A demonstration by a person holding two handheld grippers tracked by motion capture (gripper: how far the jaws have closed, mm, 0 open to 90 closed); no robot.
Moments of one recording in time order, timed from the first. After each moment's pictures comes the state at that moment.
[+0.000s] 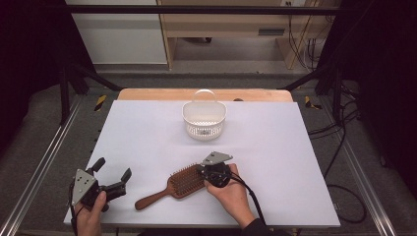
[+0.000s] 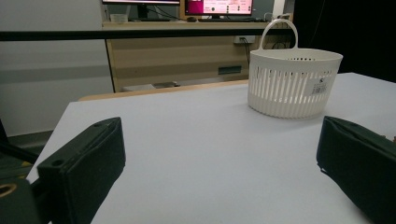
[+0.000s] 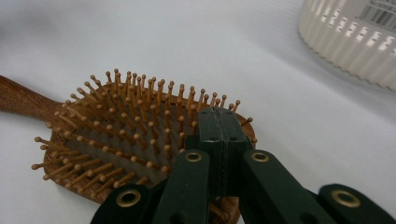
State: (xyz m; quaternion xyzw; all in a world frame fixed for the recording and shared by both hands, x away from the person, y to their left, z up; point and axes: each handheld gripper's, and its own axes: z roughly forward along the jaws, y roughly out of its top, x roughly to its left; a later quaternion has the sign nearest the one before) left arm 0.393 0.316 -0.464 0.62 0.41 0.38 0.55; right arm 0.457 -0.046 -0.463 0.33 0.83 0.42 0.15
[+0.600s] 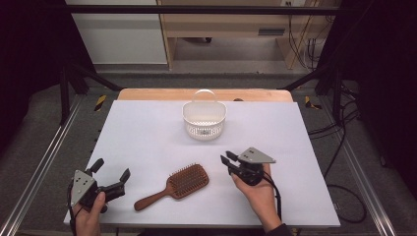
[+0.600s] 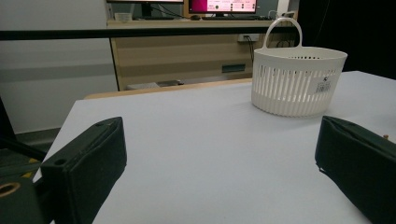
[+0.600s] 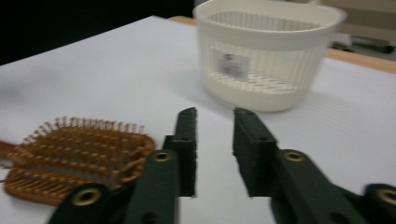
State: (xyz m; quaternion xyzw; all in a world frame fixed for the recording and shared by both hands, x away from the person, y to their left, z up) left arm 0.390 0.317 -0.462 0.62 0.42 0.38 0.55; right arm 0.448 -0.135 -0.441 0.37 0.73 0.52 0.23
